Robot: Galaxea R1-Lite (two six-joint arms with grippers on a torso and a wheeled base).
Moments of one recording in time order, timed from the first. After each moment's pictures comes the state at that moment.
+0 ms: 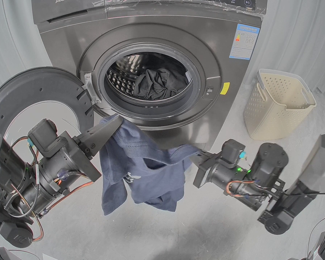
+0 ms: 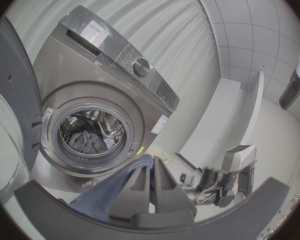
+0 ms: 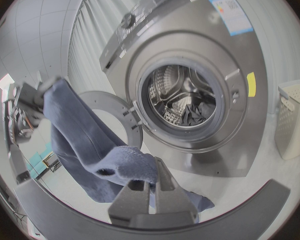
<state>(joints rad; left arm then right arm) -0.60 1.54 -0.33 -1.54 -0.17 -0.33 0.74 2.00 -0.57 -1.54 0.00 0.16</state>
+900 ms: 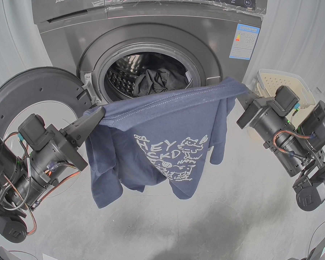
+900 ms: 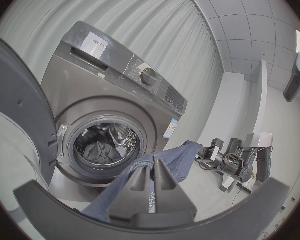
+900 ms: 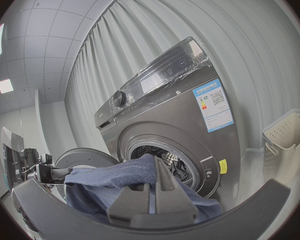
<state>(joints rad) -0.51 1.51 -0.33 -1.53 -0.18 -0.26 0.61 1.72 -0.64 -1.54 -0.03 0.17</state>
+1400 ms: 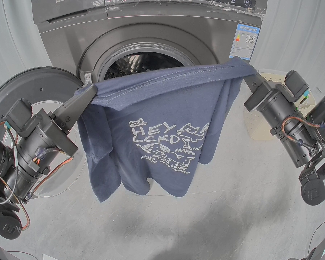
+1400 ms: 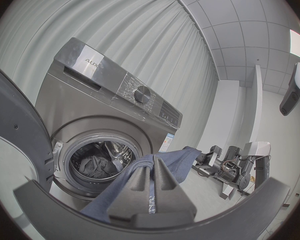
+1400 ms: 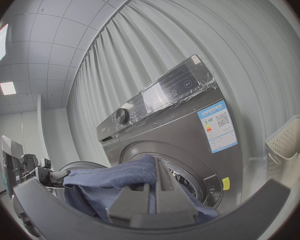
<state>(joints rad) -0.51 1.46 -0.39 -1.52 -0.17 -0.26 0.62 1.68 -0.70 -1.54 -0.03 0.16</state>
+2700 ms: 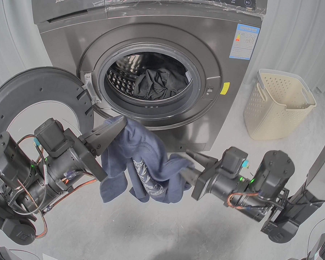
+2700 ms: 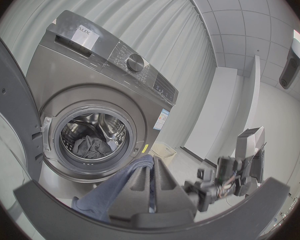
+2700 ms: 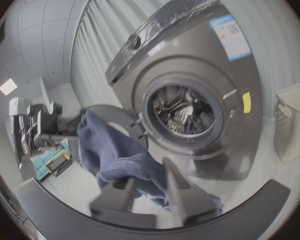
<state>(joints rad) -0.59 1.57 -0.36 -1.51 -0.19 -0.21 0.80 1.95 -0.50 -1.54 -0.03 0.17</state>
